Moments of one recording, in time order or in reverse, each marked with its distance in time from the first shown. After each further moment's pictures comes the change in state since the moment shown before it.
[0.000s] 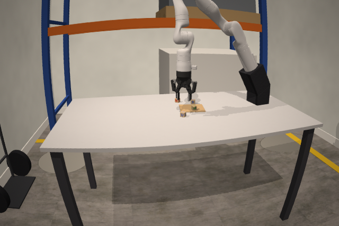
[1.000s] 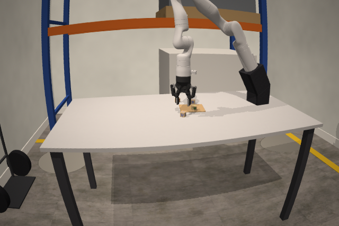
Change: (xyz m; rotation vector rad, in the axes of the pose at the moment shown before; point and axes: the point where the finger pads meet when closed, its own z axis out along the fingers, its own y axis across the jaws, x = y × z) arm -0.002 -0.002 0.025 0.002 -0.003 0.001
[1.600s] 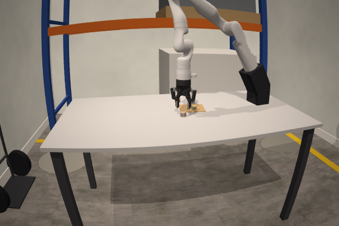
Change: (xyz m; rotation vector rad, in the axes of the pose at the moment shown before) arm -0.003 0.002 0.017 -0.001 -0.004 -0.006
